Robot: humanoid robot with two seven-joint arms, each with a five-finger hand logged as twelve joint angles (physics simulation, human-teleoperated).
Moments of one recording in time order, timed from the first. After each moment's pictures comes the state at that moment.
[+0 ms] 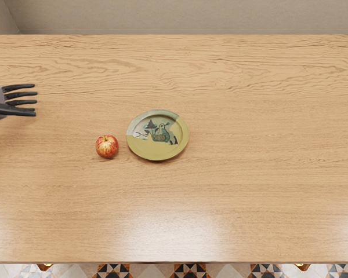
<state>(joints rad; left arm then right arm) -0.88 0.68 -0.45 -0.51 0.14 -0.61 0.14 -0.02 0.00 0.06 0.08 -0.01 0.09 0.04</state>
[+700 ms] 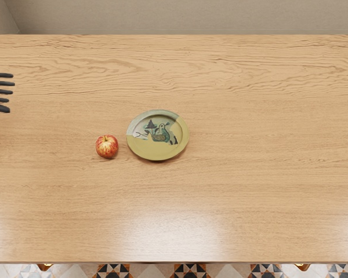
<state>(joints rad) -0.97 0.88 -0.38 -0.71 0.25 -0.61 0.14 -0.03 0.00 0.06 0.08 -0.01 0.09 0.04</state>
